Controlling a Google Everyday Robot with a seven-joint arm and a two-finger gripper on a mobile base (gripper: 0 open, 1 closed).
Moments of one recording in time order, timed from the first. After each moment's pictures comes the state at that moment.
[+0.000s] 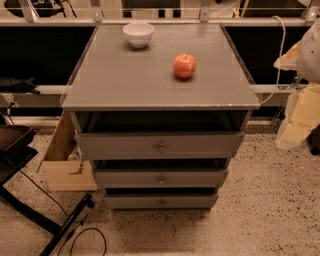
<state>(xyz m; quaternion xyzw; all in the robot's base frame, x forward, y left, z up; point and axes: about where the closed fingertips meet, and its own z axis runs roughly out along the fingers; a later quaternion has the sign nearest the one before) 0.438 -0.216 0.978 -0.60 0.78 -0.04 0.16</state>
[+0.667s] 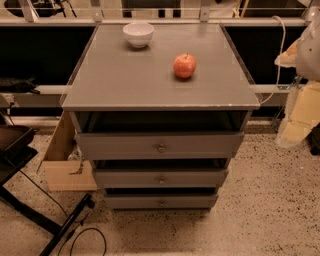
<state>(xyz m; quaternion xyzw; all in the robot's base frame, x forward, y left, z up) 0.439 -0.214 0.982 -0.61 0.78 -0.05 0.16</state>
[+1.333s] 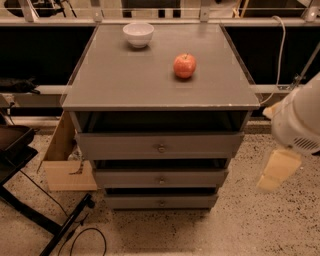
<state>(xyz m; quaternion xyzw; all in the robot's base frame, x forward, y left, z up) 0.422 -0.218 0.875 -0.57 0.80 -0.06 0.16</state>
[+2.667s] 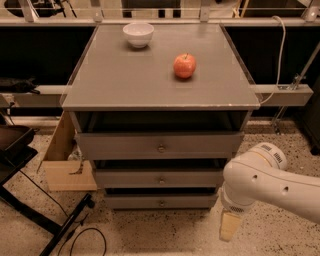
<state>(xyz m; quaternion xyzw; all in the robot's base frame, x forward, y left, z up) 0.421 -0.211 0.584 -0.59 0.81 -0.05 0.04</state>
